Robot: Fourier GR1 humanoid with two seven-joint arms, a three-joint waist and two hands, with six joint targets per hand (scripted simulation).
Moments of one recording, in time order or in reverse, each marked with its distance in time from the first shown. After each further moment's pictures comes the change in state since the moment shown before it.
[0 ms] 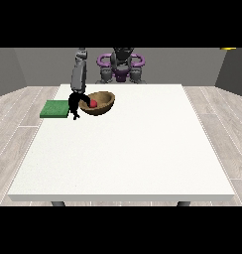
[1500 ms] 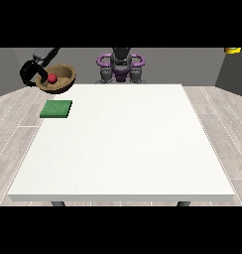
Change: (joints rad) left arm 0.197 0.100 0.104 0.268 -0.028 -0.064 -0.177; right arm -0.055 -0.427 0.149 -0.147 0.144 -0.058 0.711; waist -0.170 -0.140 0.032
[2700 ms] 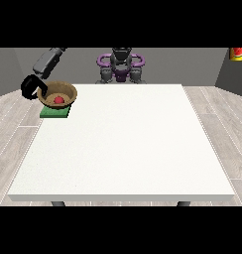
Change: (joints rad) left arm 0.019 0.070 0.005 0.002 0.056 -0.024 -0.089; right arm -0.021 0.009 -0.160 0.178 -0.097 0.027 -0.134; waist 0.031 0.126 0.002
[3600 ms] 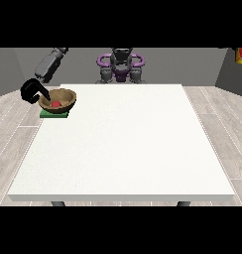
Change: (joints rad) left arm 0.010 0.073 0.022 0.077 0.022 -0.038 -0.080; right arm -0.063 0.009 -0.021 0.014 0.005 -0.132 -0.078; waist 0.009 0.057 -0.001
